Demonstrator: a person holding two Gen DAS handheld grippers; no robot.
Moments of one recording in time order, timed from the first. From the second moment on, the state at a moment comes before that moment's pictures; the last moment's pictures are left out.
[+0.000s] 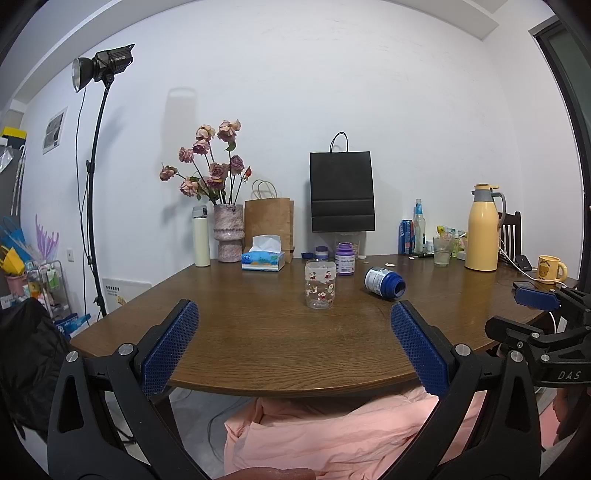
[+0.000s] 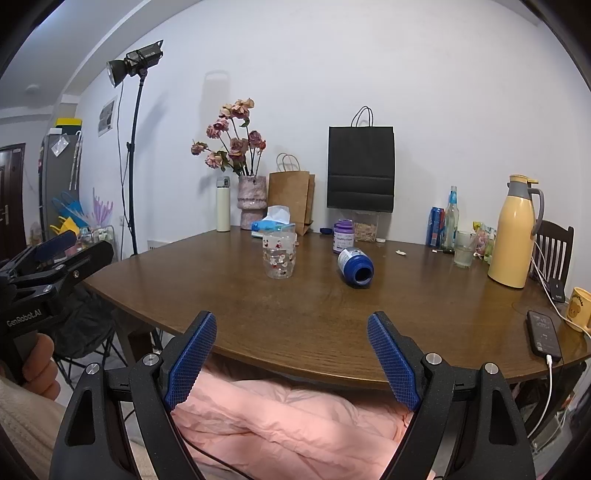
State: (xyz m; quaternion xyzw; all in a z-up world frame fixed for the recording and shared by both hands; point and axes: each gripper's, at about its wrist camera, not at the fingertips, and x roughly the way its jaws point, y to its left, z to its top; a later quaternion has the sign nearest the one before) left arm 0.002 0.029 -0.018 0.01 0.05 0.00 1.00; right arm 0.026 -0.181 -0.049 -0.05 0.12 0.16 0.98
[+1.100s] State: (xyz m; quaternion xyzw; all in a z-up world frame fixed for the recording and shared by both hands) left arm 0.001 0.027 -0.016 0.01 0.05 0.01 1.00; right arm 0.027 -0.182 -0.051 -0.05 0.12 0.16 0.98
